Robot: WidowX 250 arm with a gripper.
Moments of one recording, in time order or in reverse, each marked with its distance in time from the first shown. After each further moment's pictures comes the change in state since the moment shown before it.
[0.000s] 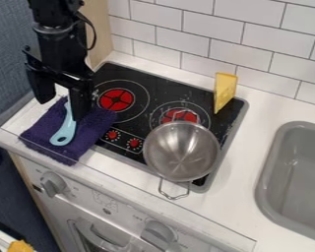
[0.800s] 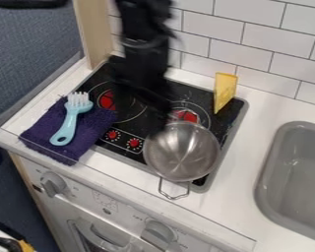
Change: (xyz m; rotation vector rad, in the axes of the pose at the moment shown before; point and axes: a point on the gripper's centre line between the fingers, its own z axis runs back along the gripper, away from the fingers) arm 0.023 -0.119 0.016 -0.068 -0.061 -0.321
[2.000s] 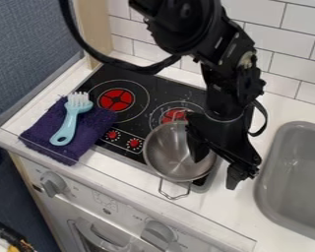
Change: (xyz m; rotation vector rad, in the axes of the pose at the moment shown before) arm 0.050 -0.070 -0.059 -0.035 -0.158 0.006
